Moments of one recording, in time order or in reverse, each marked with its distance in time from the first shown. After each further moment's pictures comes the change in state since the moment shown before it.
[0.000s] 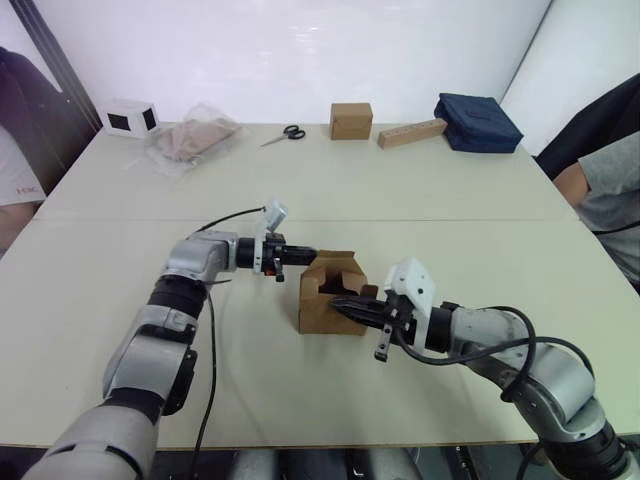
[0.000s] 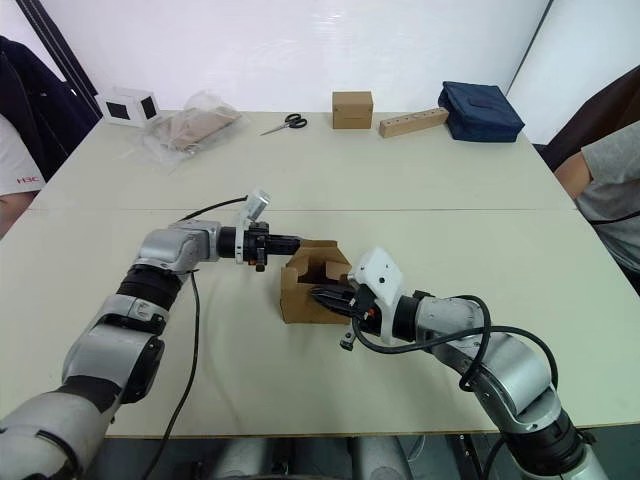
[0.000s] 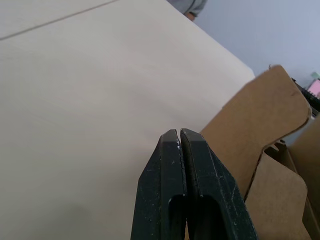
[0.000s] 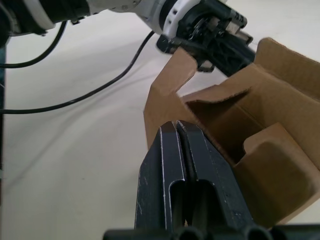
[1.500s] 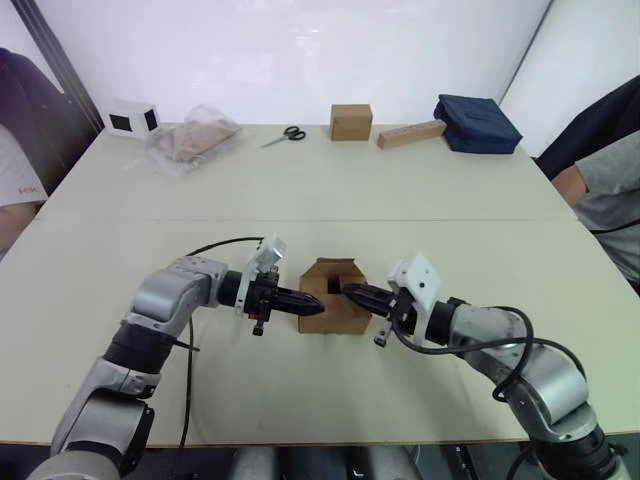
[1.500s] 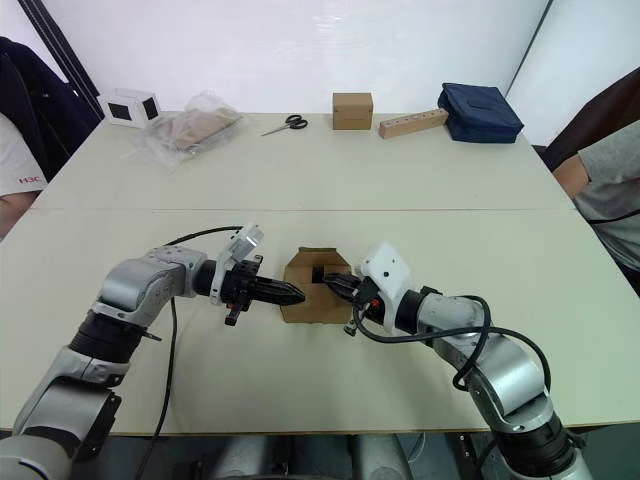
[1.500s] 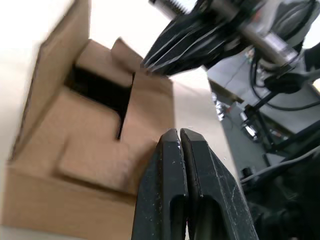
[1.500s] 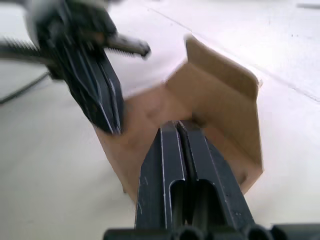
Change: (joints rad) left arm 0.299 0.200 -0.058 -0.625 -0.149 0.199 -0.028; right arm -0.063 0.053 -0.106 -0.036 -0.060 0.067 -0.036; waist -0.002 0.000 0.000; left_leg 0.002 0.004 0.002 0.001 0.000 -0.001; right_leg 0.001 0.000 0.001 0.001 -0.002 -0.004
